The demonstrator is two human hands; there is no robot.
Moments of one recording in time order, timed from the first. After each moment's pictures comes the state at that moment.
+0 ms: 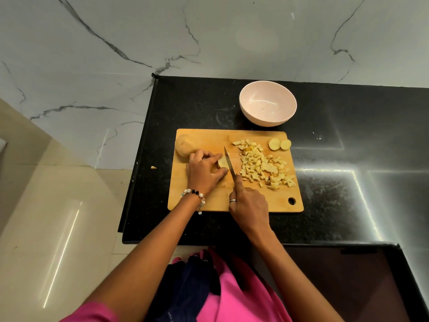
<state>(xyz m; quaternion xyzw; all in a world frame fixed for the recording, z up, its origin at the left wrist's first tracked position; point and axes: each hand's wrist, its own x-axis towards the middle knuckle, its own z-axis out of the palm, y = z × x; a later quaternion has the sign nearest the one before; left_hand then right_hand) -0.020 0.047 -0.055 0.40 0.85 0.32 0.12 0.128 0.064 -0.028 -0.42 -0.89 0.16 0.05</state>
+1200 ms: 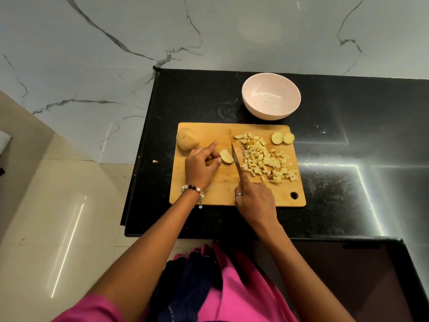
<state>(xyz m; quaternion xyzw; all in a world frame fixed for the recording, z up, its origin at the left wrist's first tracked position) -0.021 0.038 -0.057 0.37 0.81 0.44 0.11 0.134 0.070 -0.020 -0.42 -0.89 0.17 0.01</state>
